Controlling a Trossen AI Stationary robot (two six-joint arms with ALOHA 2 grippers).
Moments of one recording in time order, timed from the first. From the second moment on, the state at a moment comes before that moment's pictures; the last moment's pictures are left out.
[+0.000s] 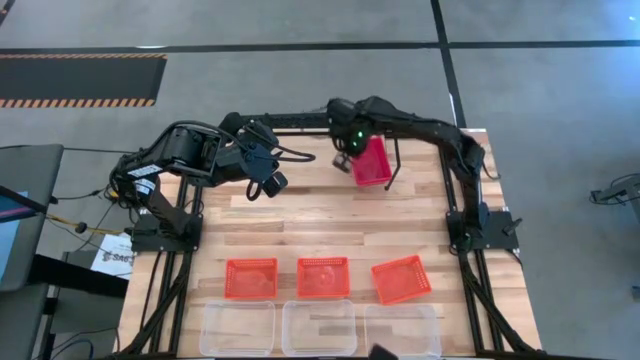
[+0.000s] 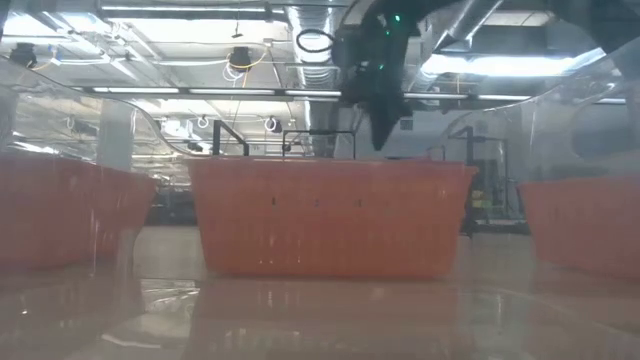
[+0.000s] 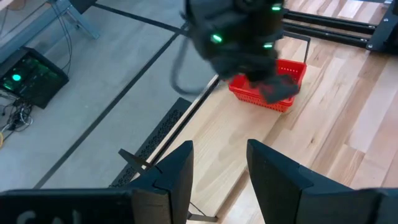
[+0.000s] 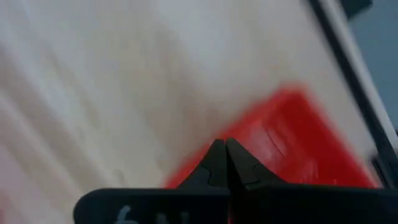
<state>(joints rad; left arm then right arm) -0.12 1.68 2.30 -1.57 -0.75 -0.43 -0.46 2.01 1.95 -1.33 0.07 0.08</state>
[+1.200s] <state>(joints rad) -0.12 1.68 2.30 -1.57 -0.74 -0.40 -0.25 1.79 1.43 -1.12 0.05 0.08</state>
